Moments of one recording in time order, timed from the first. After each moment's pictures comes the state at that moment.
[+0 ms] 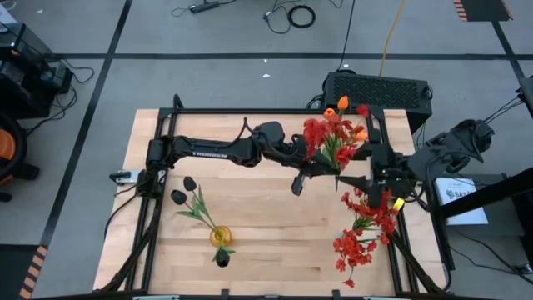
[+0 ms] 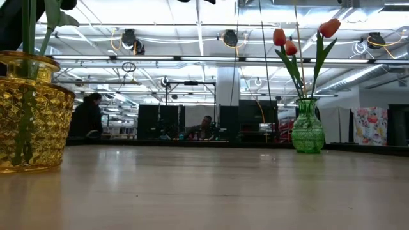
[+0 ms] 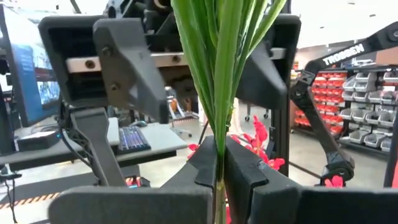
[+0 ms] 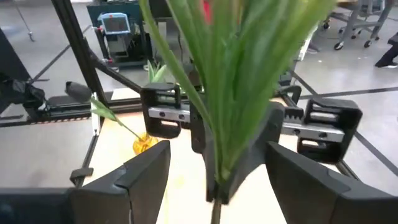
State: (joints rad) left arm 0.04 2.04 1.80 0.49 0.49 -0.01; right arm 0.54 1.03 1.44 -0.81 0.62 0.33
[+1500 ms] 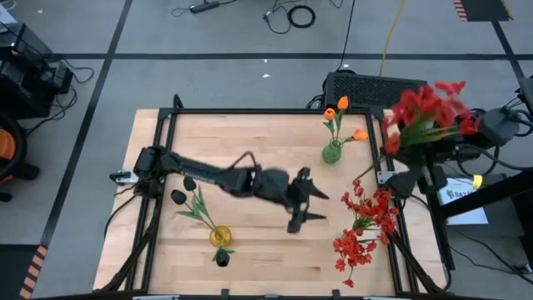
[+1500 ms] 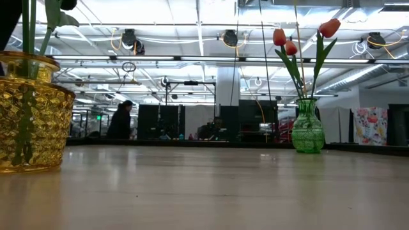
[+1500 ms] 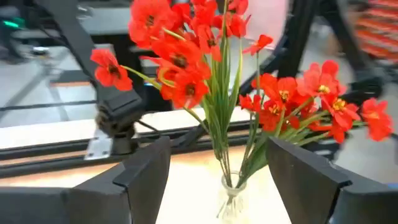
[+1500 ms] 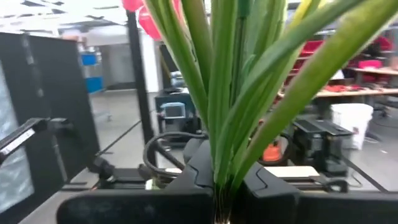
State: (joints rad) left arm -0.18 1.98 1.70 0.08 0.08 0.01; right arm 0.70 0.82 1.45 -0.53 0.63 0.07
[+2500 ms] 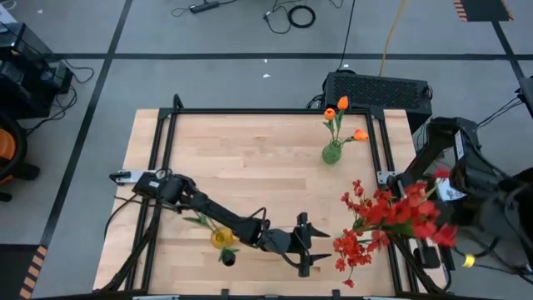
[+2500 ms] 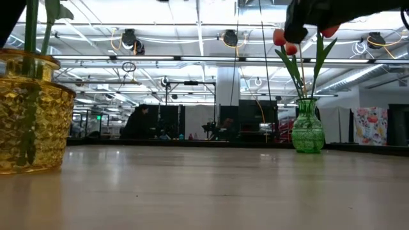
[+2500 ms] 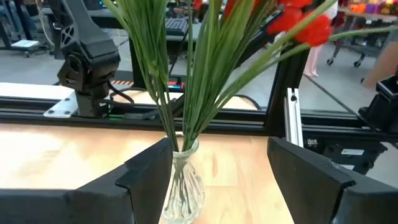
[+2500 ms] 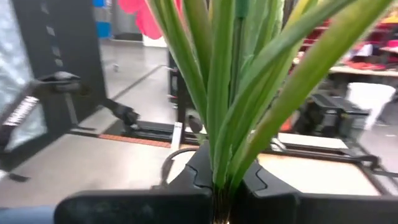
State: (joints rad) left arm -0.42 2.31 1.68 0.52 -0.34 -0.12; right arm 1.18 1.12 1.47 -0.55 1.03 0.22
